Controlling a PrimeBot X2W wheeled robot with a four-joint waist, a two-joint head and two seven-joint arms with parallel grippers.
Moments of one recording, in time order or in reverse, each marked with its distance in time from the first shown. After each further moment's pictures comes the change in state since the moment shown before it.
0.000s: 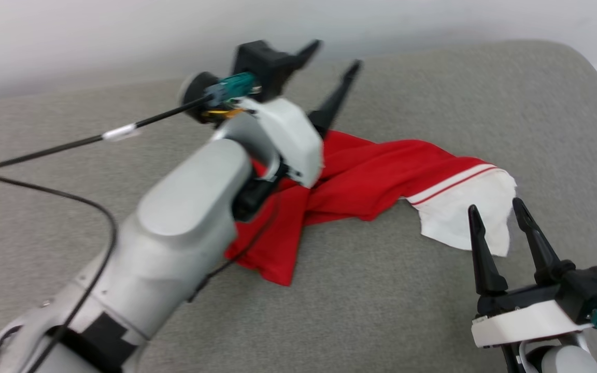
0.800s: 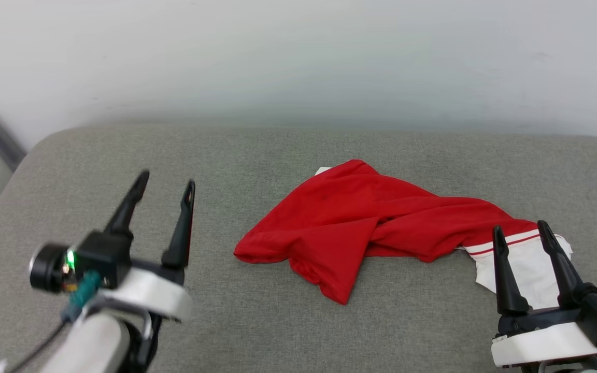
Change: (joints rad) left arm 0.701 0.356 0.347 -0.540 0.266 0.258 -0.133; right arm 0.089 0.000 -0.072 -0.040 -0.034 0.000 0.000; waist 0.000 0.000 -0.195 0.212
